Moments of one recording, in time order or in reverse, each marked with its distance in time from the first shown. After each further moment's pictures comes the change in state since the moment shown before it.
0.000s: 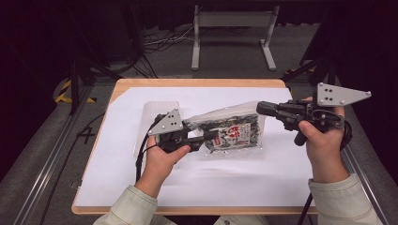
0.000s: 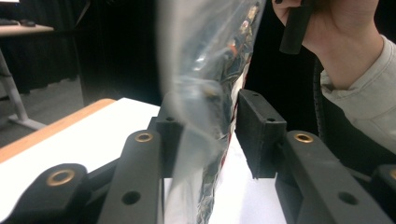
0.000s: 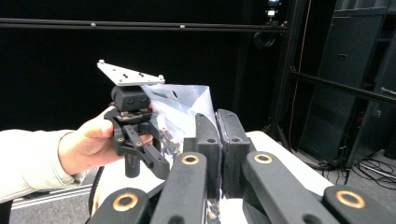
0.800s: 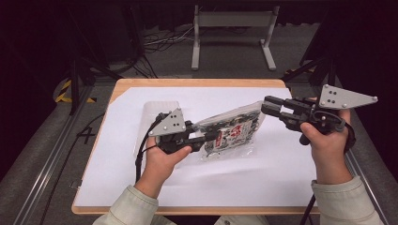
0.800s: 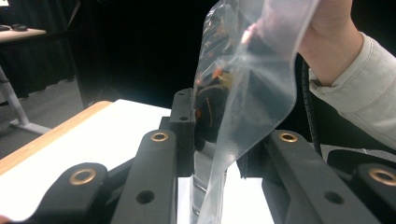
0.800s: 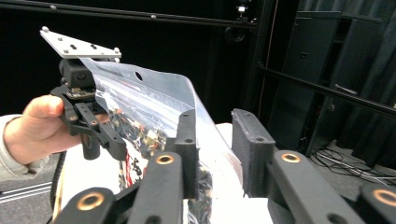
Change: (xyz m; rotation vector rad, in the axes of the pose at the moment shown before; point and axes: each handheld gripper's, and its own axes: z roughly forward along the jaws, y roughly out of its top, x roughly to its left) left arm -0.012 0.019 -0.003 0.036 -0.015 0.041; right arm 0.000 -0.003 -0.009 0.031 -0.135 -0.046
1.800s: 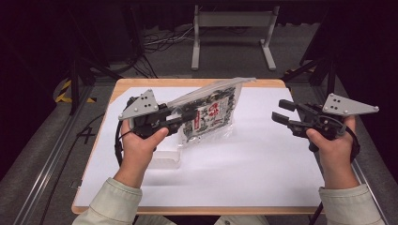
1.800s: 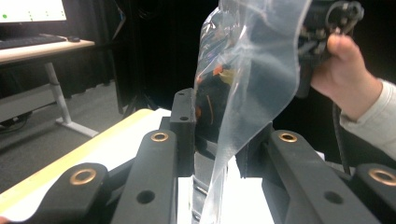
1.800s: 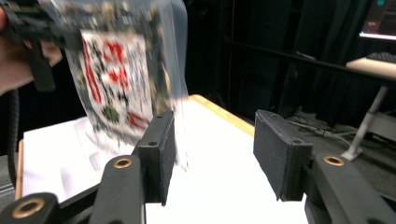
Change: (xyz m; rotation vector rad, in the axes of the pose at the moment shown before) left arm 0.027 0.027 -0.050 -0.045 0.128 -0.029; right arm -0.019 -0.043 -0.023 0.086 -0.143 0.071
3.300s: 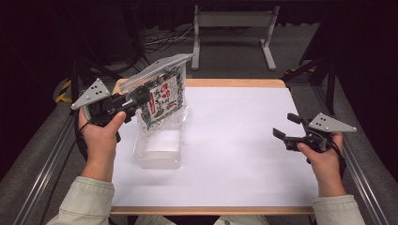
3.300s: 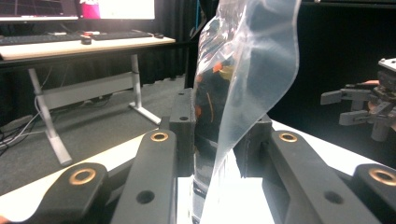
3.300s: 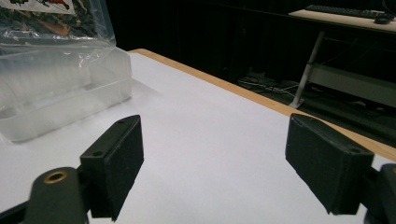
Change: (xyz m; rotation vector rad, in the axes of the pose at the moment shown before) left arm 0.059 -0.017 -0.074 -0.016 0.287 -0.082; right arm -0.019 -0.084 0.005 0.115 -0.219 0.037
